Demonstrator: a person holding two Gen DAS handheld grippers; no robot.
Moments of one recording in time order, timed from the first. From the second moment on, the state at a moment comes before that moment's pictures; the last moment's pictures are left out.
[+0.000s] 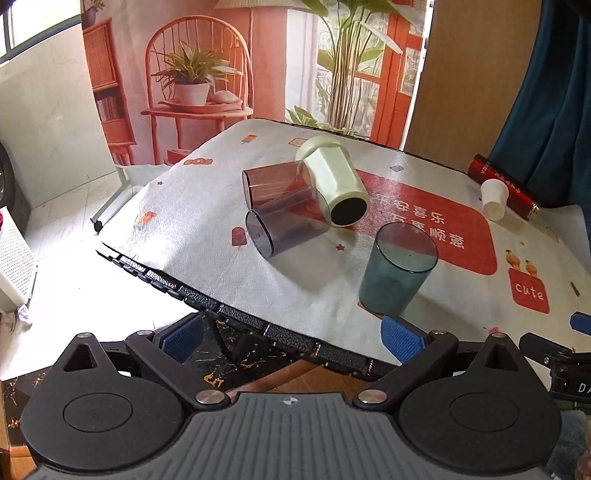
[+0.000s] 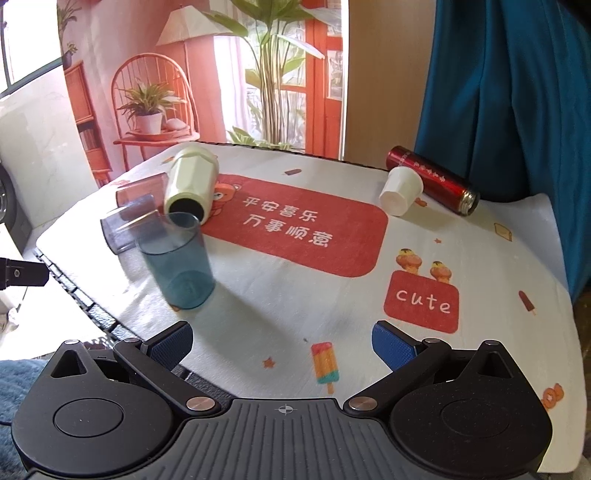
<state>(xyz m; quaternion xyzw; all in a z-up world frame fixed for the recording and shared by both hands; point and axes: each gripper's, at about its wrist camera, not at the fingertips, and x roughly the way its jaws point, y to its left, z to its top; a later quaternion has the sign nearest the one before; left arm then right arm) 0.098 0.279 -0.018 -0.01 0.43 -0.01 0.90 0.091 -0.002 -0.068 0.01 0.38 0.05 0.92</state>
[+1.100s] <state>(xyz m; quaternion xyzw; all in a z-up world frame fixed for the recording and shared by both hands) 0.023 0.265 -0.007 0.03 0.41 0.00 0.91 0.032 -0.001 -0.054 0.01 0.37 0.02 0.93</state>
